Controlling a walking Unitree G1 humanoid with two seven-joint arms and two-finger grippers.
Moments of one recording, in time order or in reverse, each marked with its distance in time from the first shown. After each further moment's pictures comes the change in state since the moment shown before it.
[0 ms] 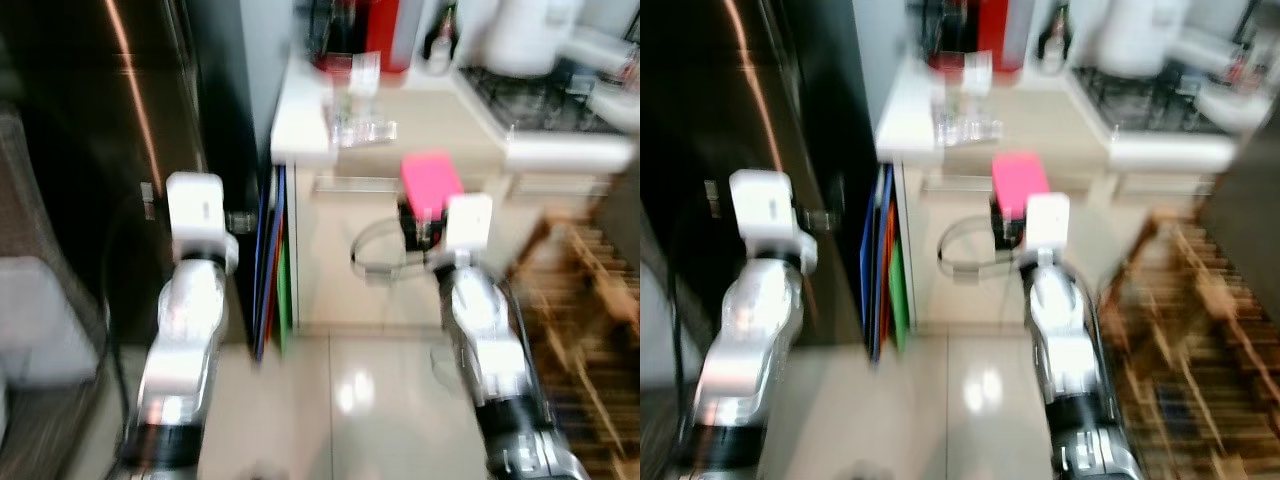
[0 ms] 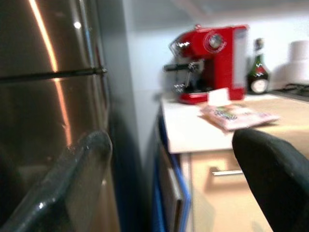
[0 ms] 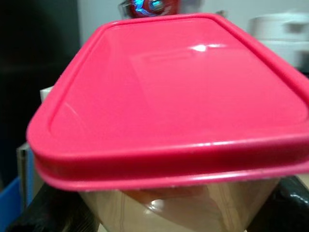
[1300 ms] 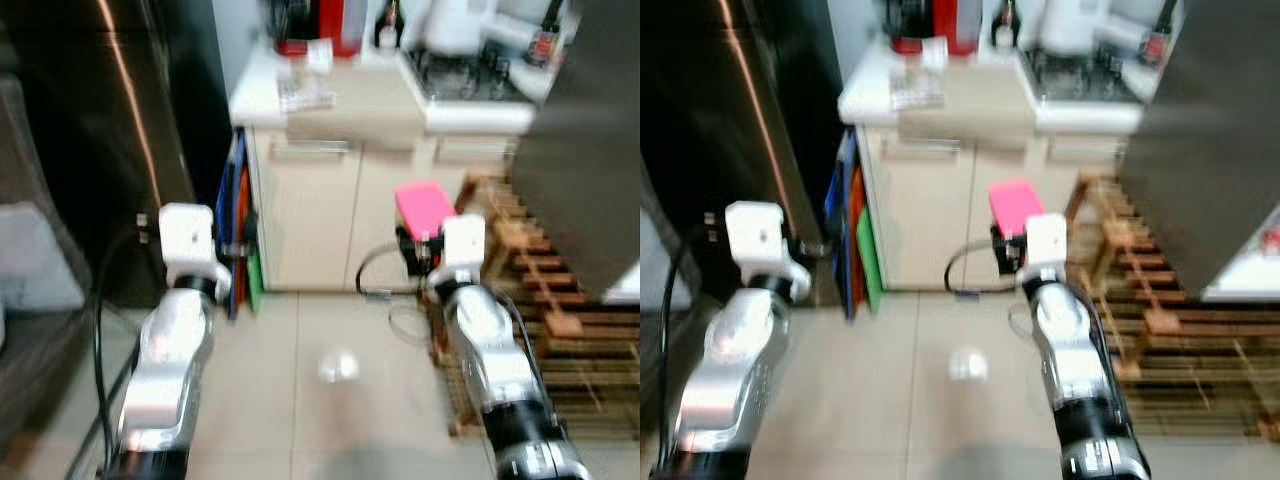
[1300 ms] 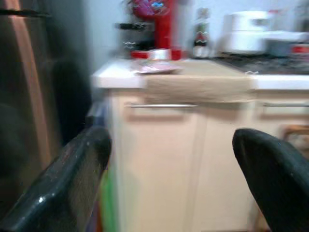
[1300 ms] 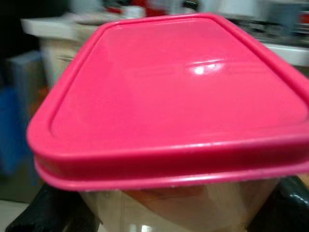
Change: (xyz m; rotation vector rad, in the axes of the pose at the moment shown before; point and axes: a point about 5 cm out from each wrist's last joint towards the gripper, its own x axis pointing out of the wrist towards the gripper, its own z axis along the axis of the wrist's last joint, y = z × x) left arm -0.028 0.001 -0.029 -0.120 0.151 -0.096; right arm -0.017 -0.017 -0.034 -0.034 0.163 0.020
